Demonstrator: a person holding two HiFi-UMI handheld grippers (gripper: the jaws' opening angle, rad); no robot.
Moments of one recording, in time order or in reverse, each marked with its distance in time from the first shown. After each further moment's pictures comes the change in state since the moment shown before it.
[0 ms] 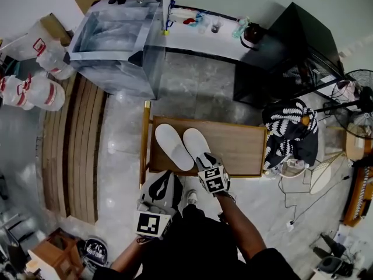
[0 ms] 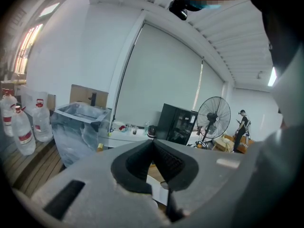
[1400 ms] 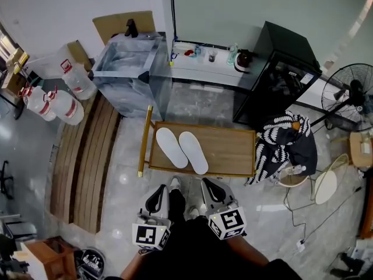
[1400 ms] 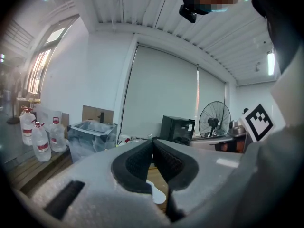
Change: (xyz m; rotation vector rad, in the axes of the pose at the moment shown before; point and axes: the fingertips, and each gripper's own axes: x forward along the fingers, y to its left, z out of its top) left arm -0.148 -0.133 -0.003 0.076 -0.165 0.148; right arm -0.331 0.081 0.019 0.068 -0.682 0.112
